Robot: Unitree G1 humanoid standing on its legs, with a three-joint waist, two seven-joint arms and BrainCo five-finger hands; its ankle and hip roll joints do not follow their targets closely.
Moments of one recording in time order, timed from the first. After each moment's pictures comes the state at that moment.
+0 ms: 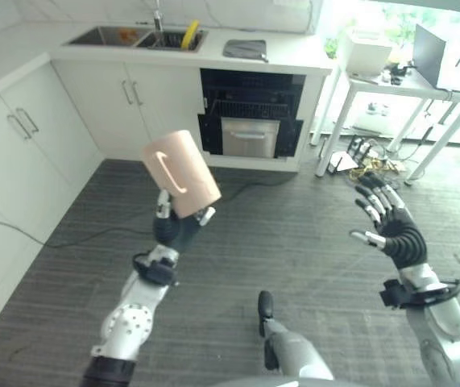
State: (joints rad) left arm 0.06 0.33 -0.12 -0.19 -1.28 0.12 -0.35; right arm 0.24 -0.45 -0.03 -0.35 0.43 -0.22 0.12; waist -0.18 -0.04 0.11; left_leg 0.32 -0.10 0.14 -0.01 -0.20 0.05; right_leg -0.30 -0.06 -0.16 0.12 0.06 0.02
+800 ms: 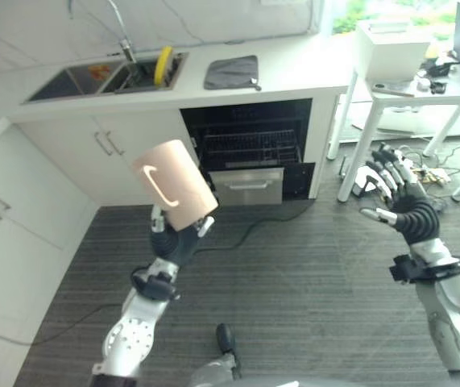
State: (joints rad) left arm 0.09 0.30 -0.04 -0.22 -1.32 0.11 -0.43; right arm 0.12 -0.51 -0.09 -0.36 0.45 -0.18 0.16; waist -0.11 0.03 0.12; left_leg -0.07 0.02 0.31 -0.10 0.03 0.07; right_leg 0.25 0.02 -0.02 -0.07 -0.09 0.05
